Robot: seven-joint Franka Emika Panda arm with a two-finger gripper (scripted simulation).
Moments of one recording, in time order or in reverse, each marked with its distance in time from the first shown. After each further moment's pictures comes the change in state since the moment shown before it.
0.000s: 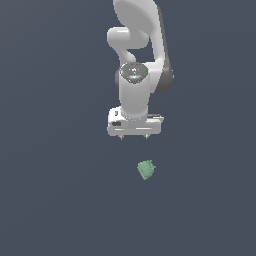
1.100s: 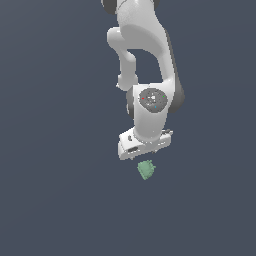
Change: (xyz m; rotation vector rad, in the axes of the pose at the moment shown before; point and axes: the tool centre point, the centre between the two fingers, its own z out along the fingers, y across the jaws) arm 0.060 -0.035 0.038 -0.025 -0.005 -0.291
